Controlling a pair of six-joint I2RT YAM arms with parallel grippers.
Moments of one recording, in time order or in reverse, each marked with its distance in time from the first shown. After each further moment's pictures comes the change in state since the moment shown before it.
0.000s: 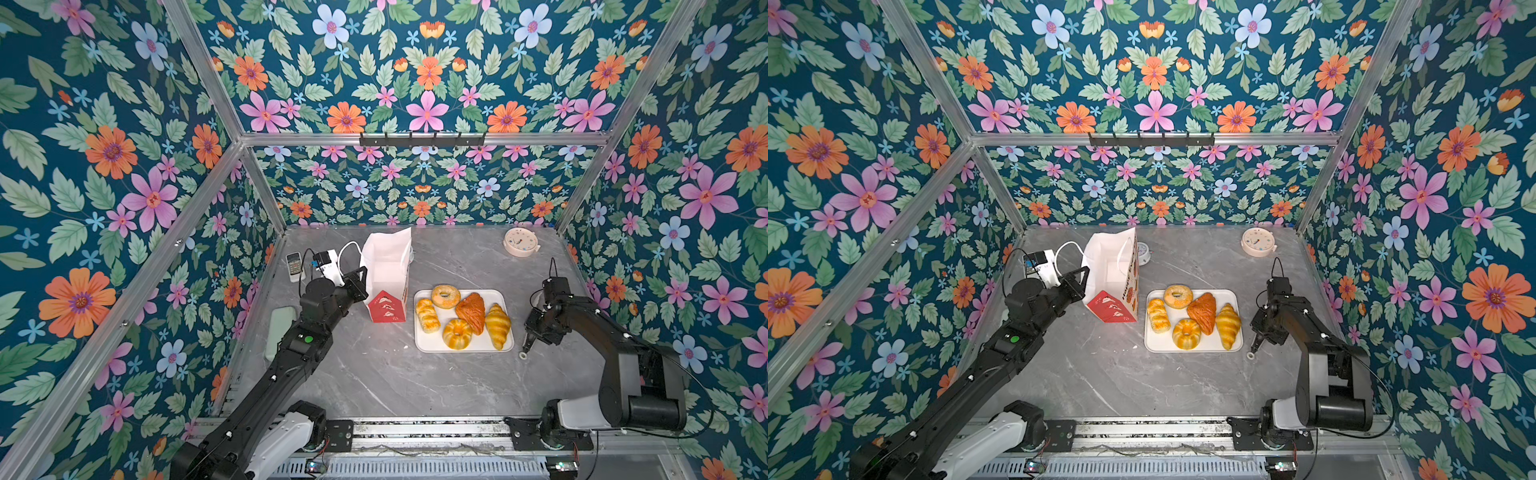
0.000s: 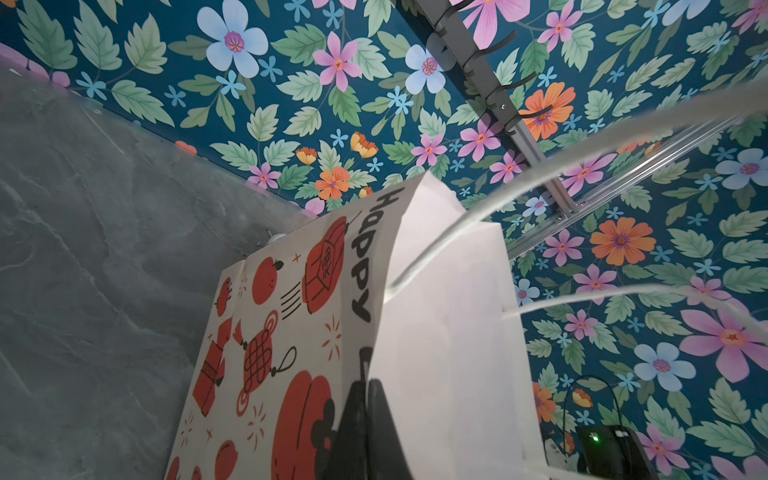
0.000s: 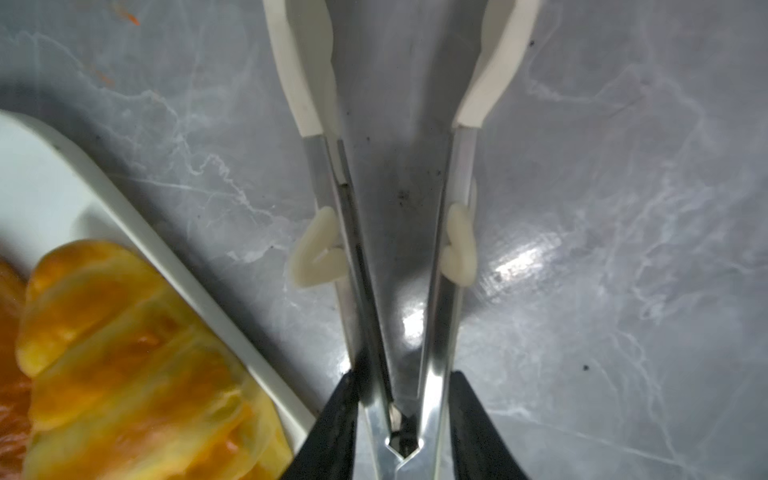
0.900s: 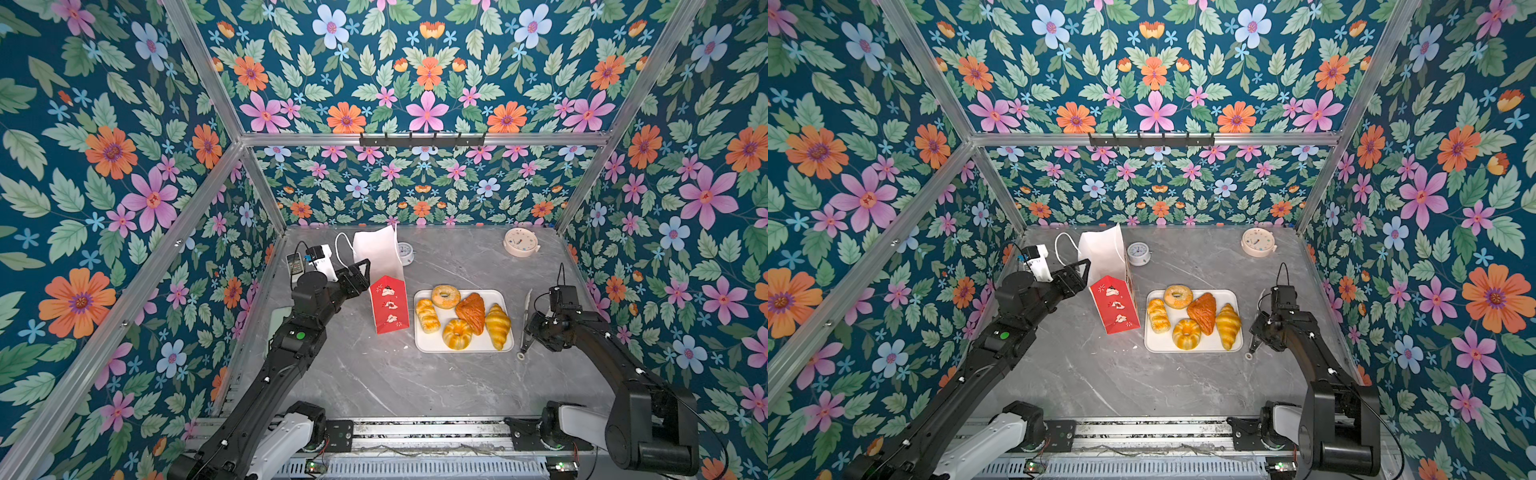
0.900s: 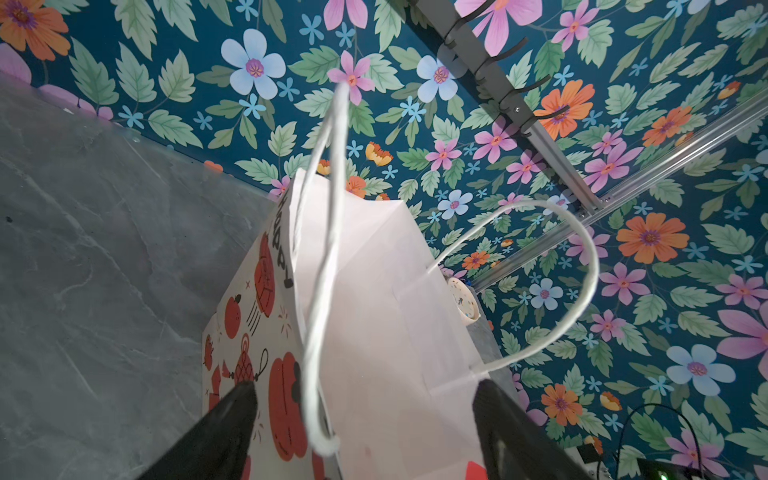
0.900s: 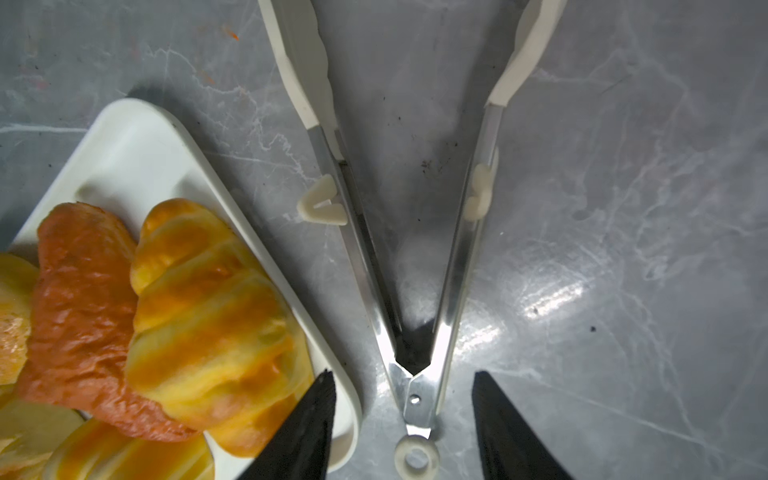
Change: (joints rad) left arm 0.056 -0.024 0.109 -0.159 0.013 0.100; right arm -0.001 -0.227 -0.119 0.050 -0.055 0.018
